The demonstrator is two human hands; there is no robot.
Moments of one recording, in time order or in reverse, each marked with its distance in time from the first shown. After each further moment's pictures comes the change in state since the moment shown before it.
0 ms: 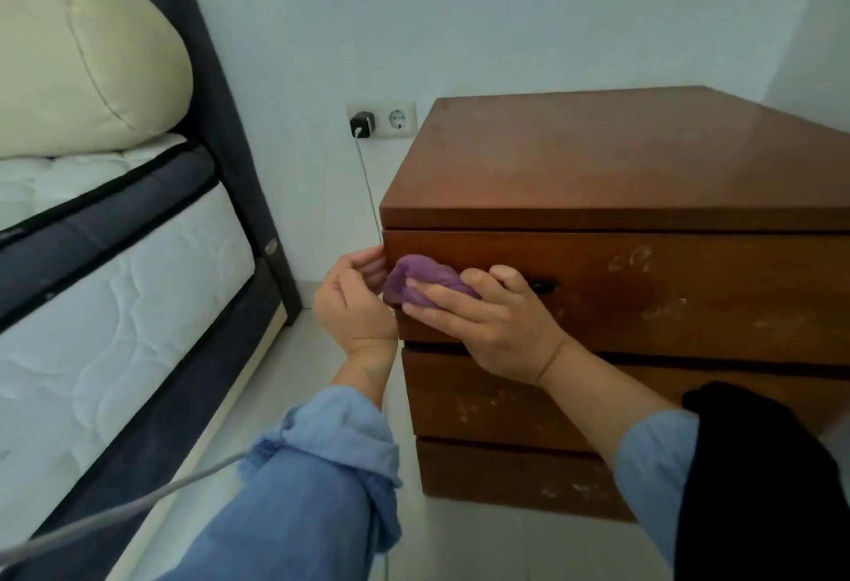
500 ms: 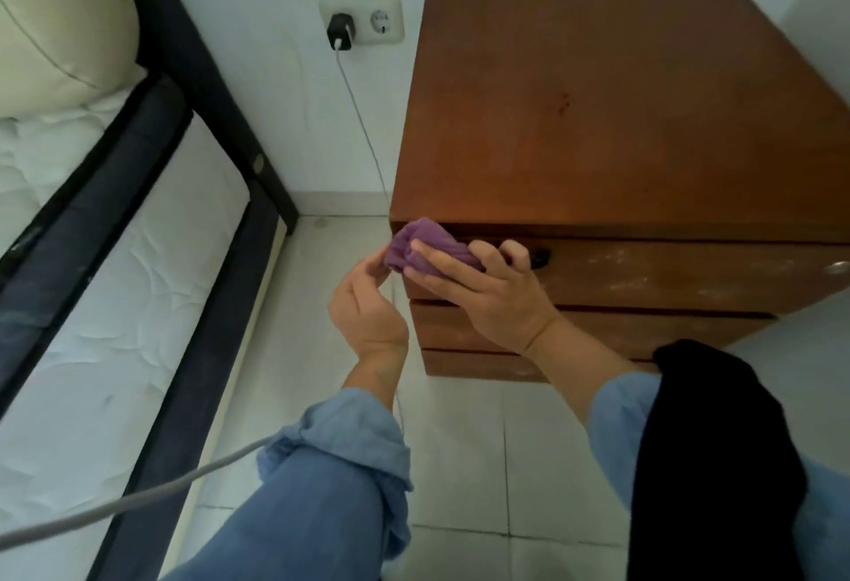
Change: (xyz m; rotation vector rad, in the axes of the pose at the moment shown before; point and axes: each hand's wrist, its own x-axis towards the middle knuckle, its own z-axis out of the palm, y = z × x) left_hand -0.006 0.070 -0.010 0.288 -0.088 -0.323; right_hand 0.036 0.005 -0.050 0.066 -0.167 0.220
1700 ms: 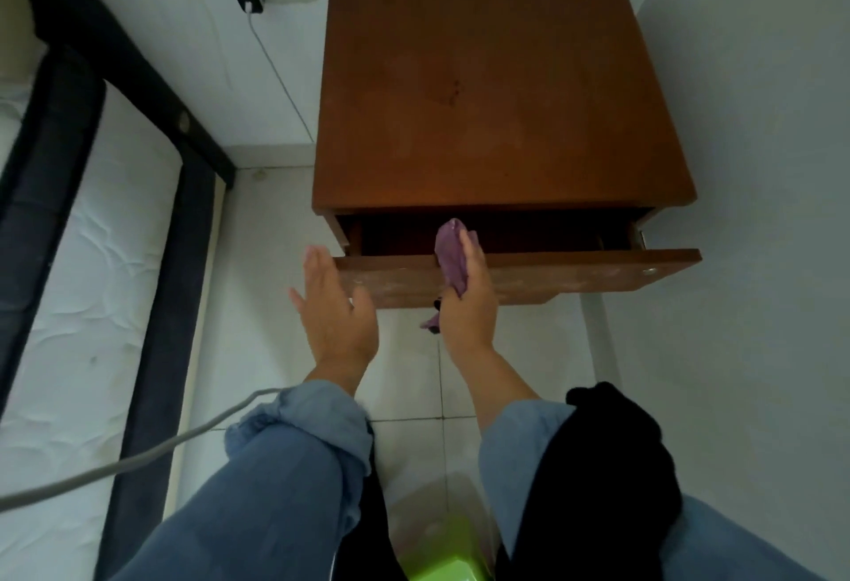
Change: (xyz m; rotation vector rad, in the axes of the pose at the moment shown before) left_hand -0.078 0.086 -0.022 0.846 -0.493 0.015; right_hand -0.006 -0.008 -0.142 1.082 -0.215 1.584
